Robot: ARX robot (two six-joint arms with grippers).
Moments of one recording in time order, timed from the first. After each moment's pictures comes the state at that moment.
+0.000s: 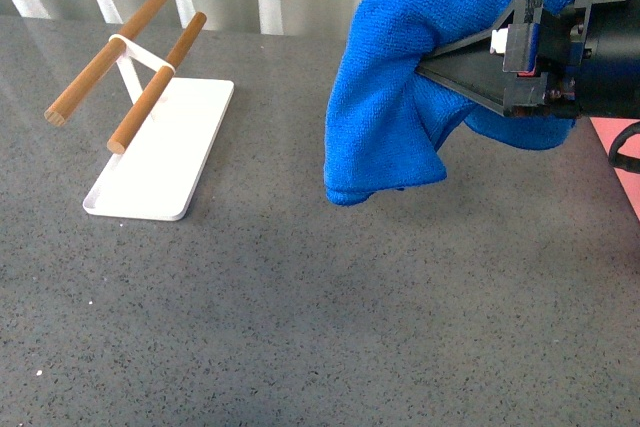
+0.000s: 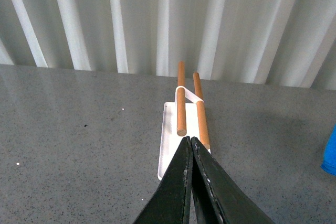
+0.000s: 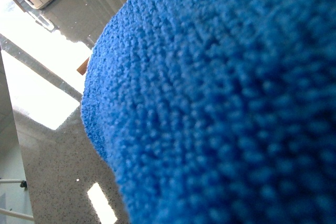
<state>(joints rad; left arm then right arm) 0.00 0.05 0.02 0.02 0.00 -0.01 0.20 1.79 0.72 0.64 -0.69 0.18</state>
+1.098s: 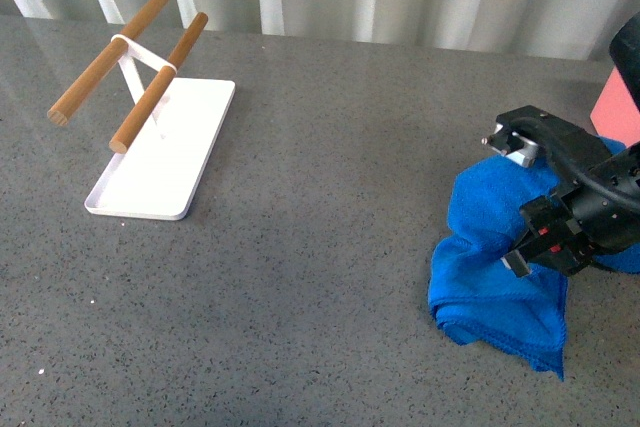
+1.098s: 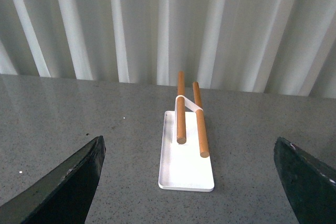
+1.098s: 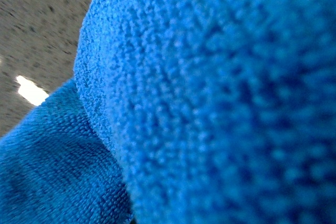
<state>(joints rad) 0.00 0.00 0.02 0.00 0.00 0.00 0.13 2.05 0.97 -0.15 -0.20 -0.37</state>
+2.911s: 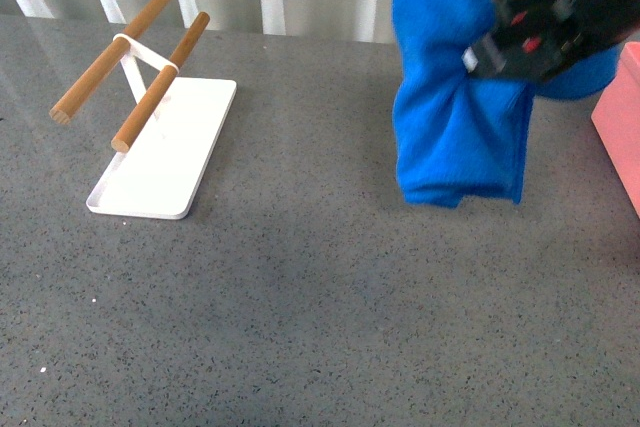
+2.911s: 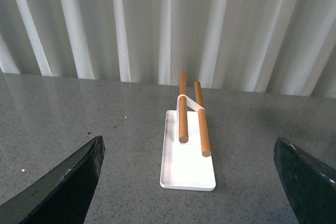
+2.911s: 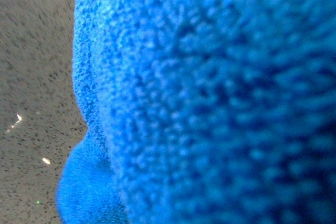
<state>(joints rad) 0.00 0.00 0.02 0.00 0.00 0.00 0.25 1.77 1.14 -0.24 -0.21 -0.34</state>
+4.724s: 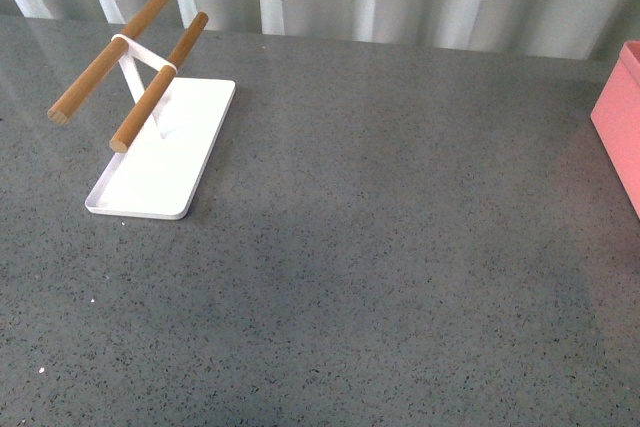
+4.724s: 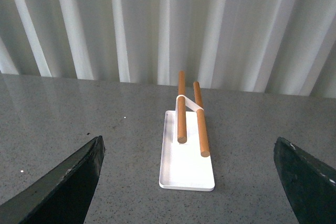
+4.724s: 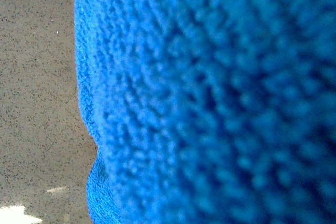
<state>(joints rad) 0.00 0.00 0.02 0.00 0.00 0.00 -0.27 1.78 1.40 -0.69 0.05 -0.14</state>
